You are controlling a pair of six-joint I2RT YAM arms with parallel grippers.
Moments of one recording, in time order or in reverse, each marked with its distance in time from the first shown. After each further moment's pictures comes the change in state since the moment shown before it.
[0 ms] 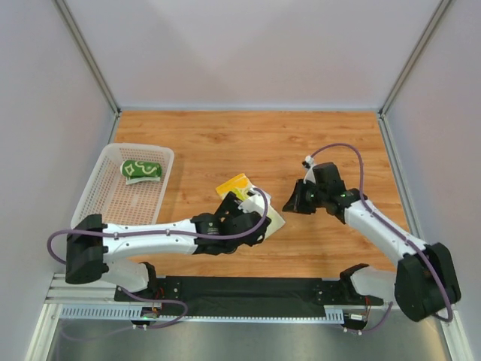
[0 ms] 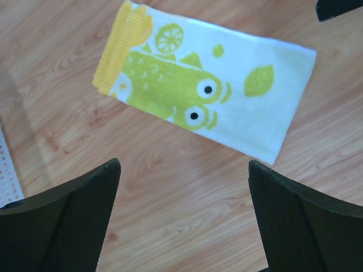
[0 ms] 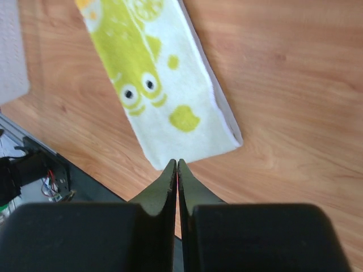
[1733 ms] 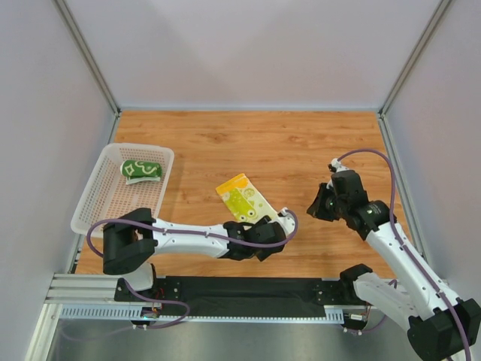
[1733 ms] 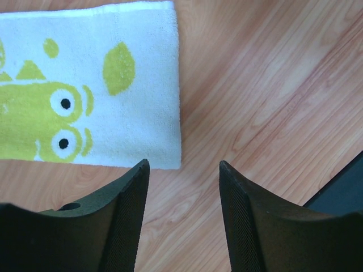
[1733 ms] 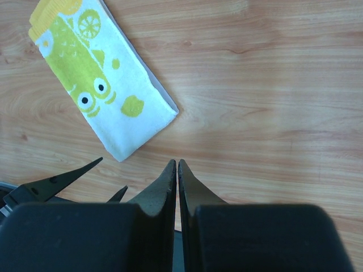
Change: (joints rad) left arm -0.033 0.231 -0.005 0.243 0.321 0.163; right arm -0.013 -0.365 0.076 -0.374 0.321 -0.003
